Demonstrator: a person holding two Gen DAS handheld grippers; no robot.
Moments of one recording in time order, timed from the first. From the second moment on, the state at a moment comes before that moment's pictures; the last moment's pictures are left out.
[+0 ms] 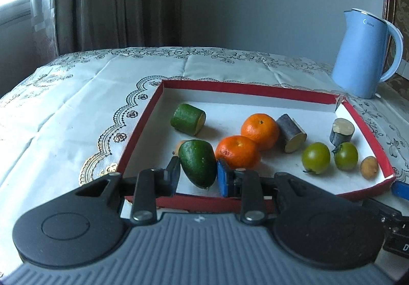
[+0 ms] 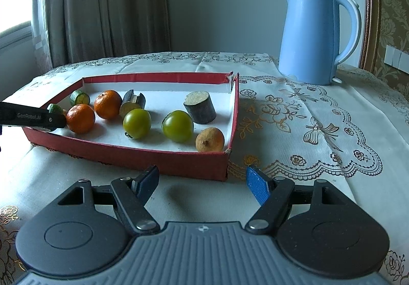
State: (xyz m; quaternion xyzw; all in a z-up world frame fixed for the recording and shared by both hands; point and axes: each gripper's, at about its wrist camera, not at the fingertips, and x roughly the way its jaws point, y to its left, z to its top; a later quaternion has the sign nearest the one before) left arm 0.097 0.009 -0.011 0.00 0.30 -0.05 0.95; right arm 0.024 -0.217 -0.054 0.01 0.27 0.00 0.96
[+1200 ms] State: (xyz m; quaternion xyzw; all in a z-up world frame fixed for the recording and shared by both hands) left arm 0.066 0.009 -0.008 0.02 0.26 -0.04 0.96; right arm 0.025 -0.219 -0.054 0.01 0.27 -0.01 0.96
